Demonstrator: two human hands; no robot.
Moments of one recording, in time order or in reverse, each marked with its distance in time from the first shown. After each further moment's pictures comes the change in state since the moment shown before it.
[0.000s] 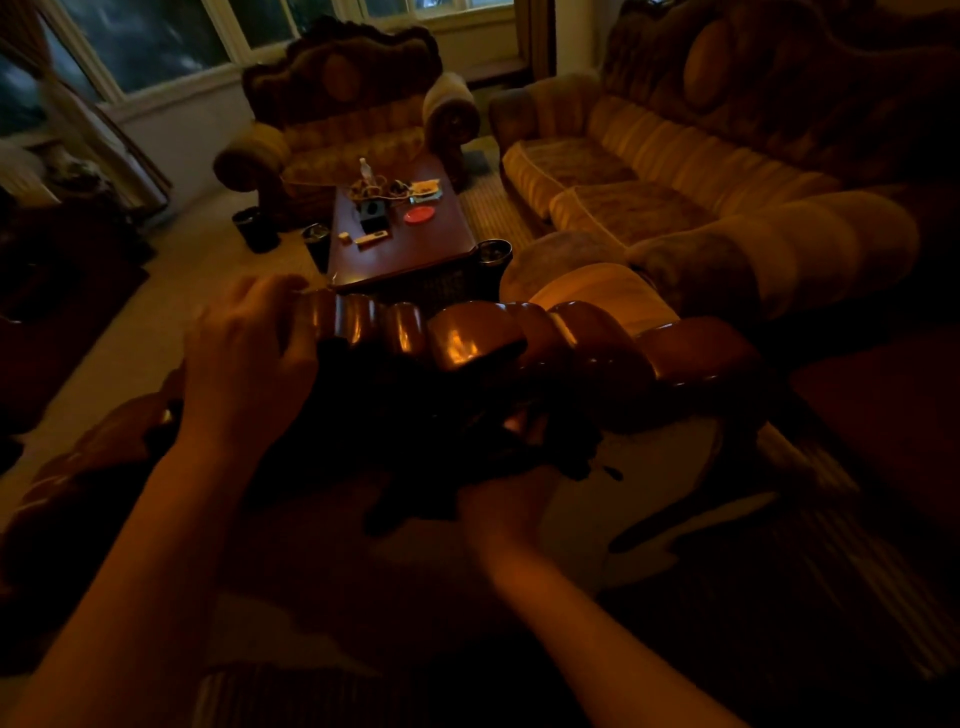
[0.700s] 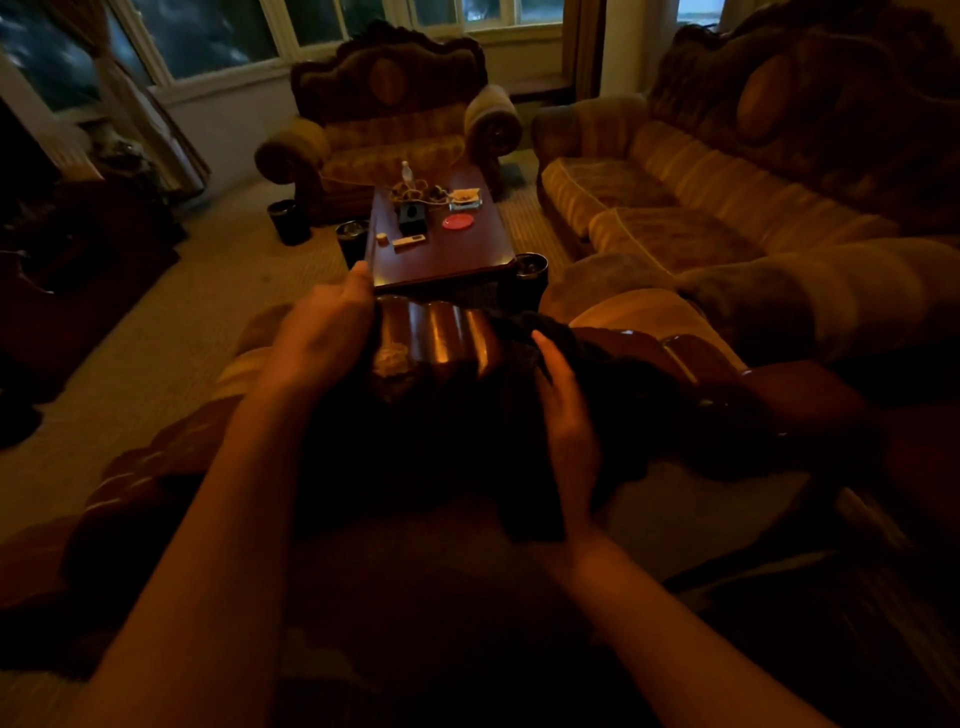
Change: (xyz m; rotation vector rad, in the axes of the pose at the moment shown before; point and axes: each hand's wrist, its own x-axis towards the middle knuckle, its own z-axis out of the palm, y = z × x) left_hand 0.060 -0.064 0.010 -0.457 -0.408 -0.546; right_hand -0.011 -0.152 -0.030 0.195 -0.091 -0.628
